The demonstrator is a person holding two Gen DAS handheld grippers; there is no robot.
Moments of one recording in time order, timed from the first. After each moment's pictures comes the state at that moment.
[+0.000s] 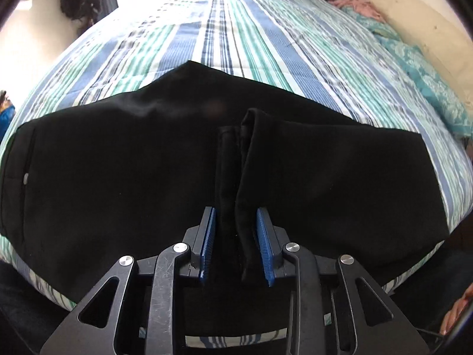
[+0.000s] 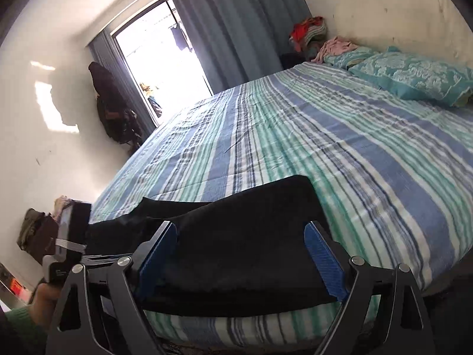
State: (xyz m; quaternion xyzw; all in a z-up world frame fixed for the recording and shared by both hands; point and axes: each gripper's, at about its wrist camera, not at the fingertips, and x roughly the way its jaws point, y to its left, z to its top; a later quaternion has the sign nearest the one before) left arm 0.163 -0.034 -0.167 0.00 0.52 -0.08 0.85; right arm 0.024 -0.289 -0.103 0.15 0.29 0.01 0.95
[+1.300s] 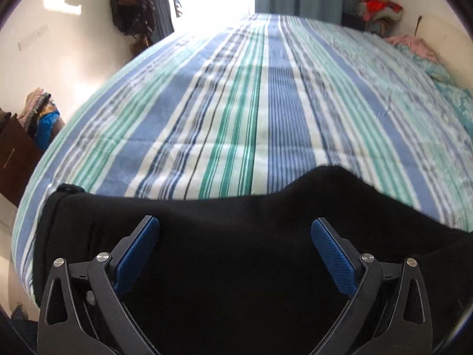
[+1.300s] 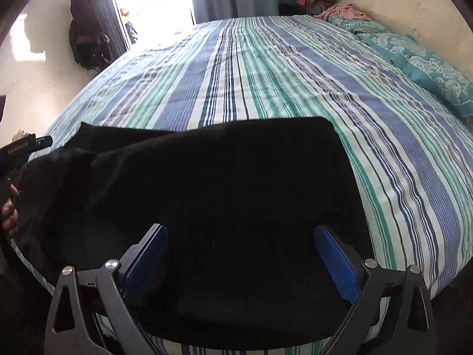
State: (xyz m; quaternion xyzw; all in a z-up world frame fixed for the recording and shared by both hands) left arm 0.275 0.048 -0.178 0.02 0.47 0.05 0.88; right arm 0.108 -0.258 -0.177 0.05 0.46 -0.02 0.89
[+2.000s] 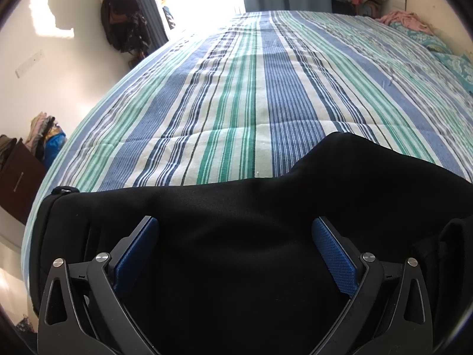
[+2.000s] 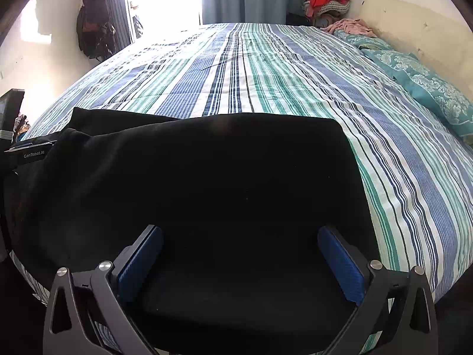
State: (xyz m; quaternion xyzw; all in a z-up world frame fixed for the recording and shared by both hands) left arm 0.261 0.035 -0.190 0.07 0.43 0.05 0.90; right arm 0.104 -0.248 -0.188 0.01 0.44 -0.02 0.90
